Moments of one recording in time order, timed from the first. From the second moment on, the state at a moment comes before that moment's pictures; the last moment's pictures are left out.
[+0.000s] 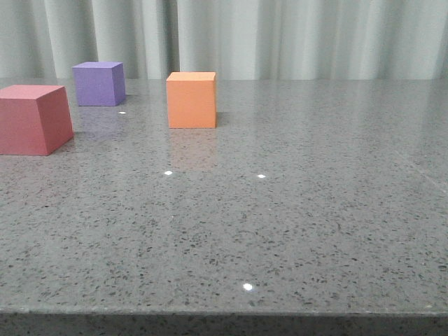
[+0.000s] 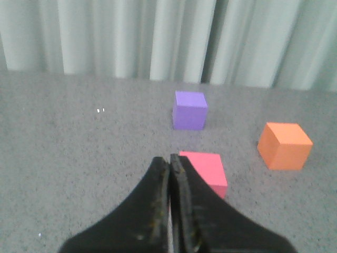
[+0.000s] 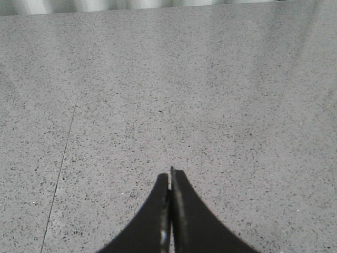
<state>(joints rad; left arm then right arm) -0.04 0.46 -0.74 -0.14 0.64 -0.02 0.09 0.42 -0.52 -0.33 0.57 0.38</state>
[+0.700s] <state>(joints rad) -0.04 0.87 -0.99 -0.13 0.92 -0.02 0.09 0.42 -0.52 -0.33 0.57 0.38</state>
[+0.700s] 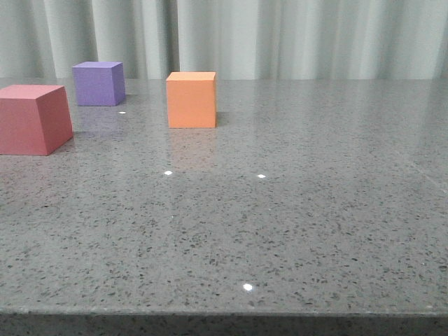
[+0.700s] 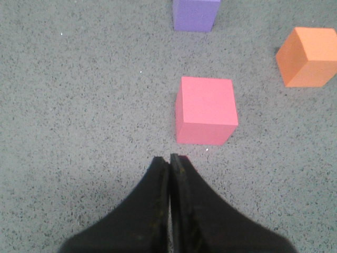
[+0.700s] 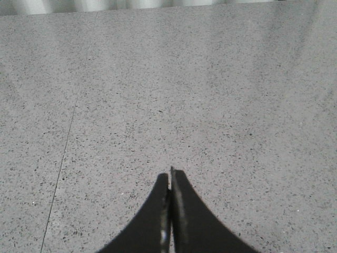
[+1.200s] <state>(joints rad) -0.04 0.90 -0.99 -0.11 0.95 -0.02 0.09 0.42 -0.52 -0.33 0.57 0.38</state>
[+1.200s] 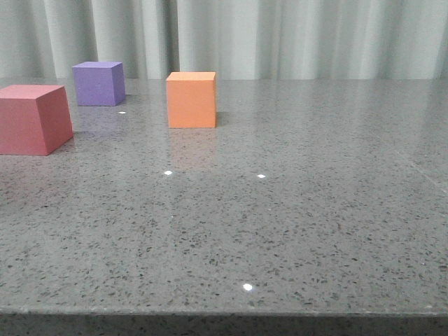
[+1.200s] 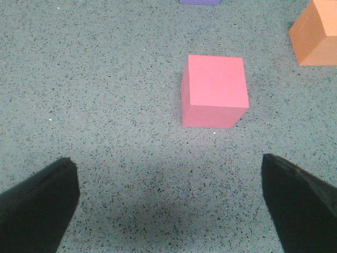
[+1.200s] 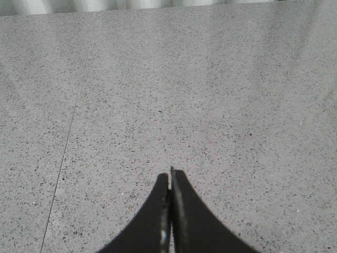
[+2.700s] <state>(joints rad) -0.65 1.88 -1.88 0.26 0.95 -0.50 0.09 0.42 -0.52 -0.33 0.57 0.38</state>
